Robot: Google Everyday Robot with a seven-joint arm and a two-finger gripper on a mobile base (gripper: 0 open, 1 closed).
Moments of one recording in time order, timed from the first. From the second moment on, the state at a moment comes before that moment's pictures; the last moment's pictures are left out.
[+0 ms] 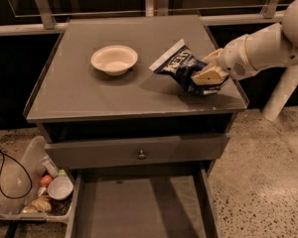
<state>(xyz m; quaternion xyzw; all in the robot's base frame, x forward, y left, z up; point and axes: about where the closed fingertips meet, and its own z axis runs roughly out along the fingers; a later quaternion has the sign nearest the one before) 0.608 -0.161 0.887 -0.50 0.76 0.13 0.39</state>
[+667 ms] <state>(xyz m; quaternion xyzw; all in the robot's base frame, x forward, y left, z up) 0.538 -0.169 0.943 -0.53 0.72 0.13 0.43</state>
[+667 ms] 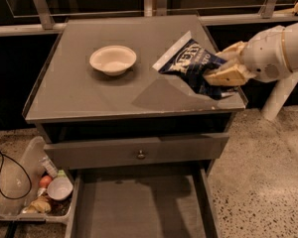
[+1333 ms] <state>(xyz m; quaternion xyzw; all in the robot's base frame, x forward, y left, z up) 0.423 -0.188 0.925 -0.53 0.72 0.14 0.43</state>
